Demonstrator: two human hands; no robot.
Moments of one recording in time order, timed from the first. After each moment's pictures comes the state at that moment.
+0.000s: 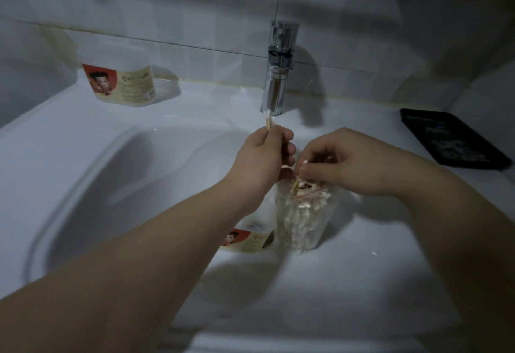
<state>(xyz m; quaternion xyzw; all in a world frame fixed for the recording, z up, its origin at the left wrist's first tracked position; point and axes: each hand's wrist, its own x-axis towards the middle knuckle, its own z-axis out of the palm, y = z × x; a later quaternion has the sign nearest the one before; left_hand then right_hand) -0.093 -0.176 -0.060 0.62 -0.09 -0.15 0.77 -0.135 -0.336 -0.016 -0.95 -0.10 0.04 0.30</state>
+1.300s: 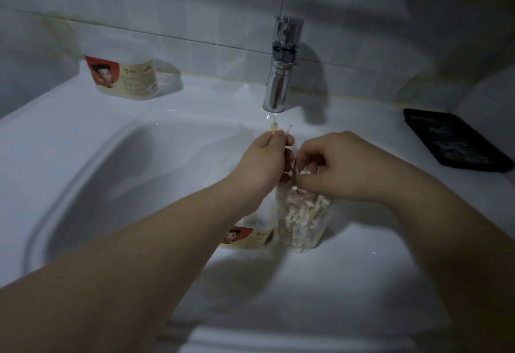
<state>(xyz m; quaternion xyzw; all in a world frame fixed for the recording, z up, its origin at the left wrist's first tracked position) -0.093 -0.180 -0.066 0.66 -0.06 -0.16 0.74 -0.139 -0.318 -0.020 -0.99 -0.04 0.01 0.16</state>
